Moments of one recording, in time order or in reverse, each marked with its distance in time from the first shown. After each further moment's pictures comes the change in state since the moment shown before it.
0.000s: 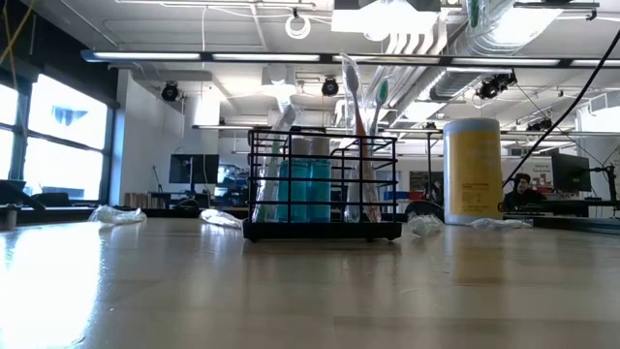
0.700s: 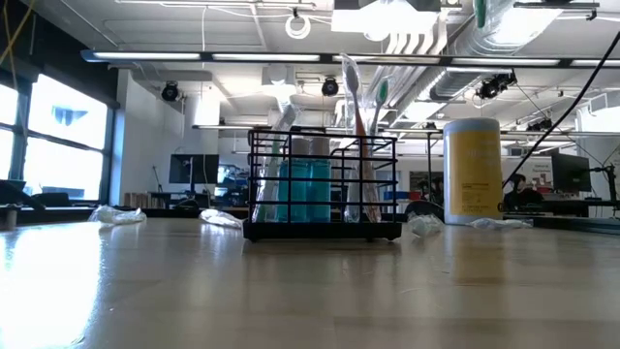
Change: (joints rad) left arm -0.003 -0.001 0.000 0.024 0.014 -0.004; right arm 0.001 -0.009 0.000 -0.022 -0.001 0.037
